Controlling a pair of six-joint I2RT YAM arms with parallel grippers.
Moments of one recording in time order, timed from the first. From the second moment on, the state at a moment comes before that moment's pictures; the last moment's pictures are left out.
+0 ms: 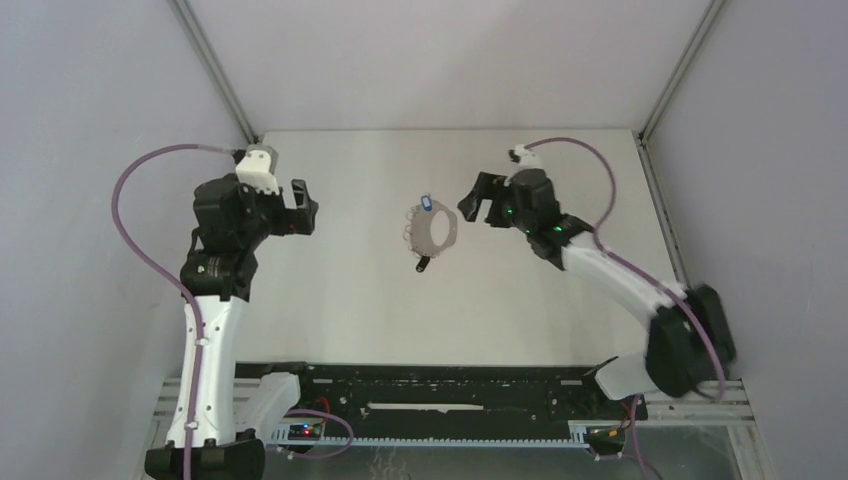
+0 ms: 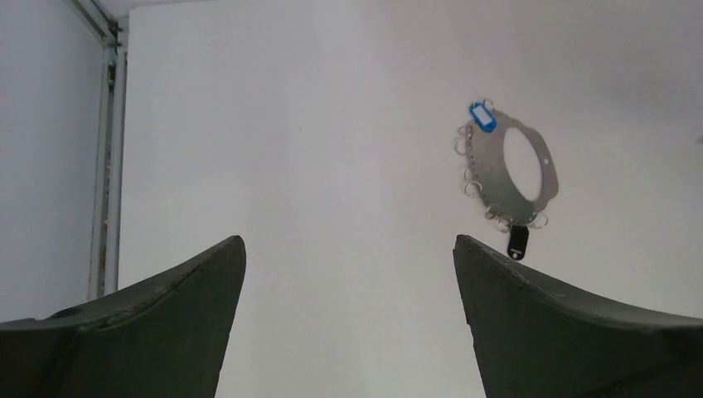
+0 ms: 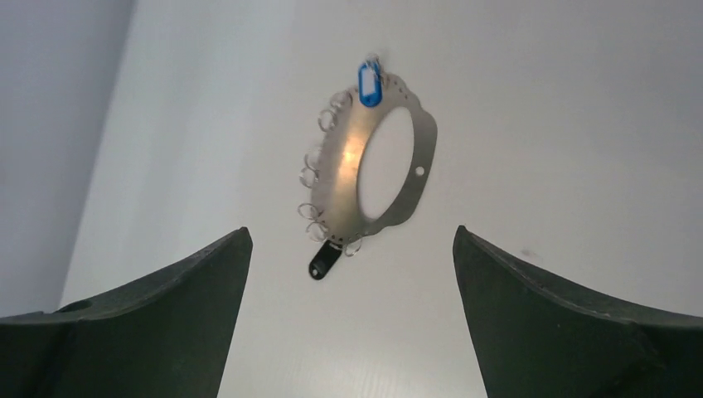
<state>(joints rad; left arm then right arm) 0.05 0.92 1.17 -0.62 0.22 0.05 0.51 1.57 1.06 -0.01 -0.03 0.58</state>
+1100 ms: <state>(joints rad) 0.05 1.09 0.12 0.90 0.16 0.10 0.10 1.15 0.18 0.79 0.43 0.21</state>
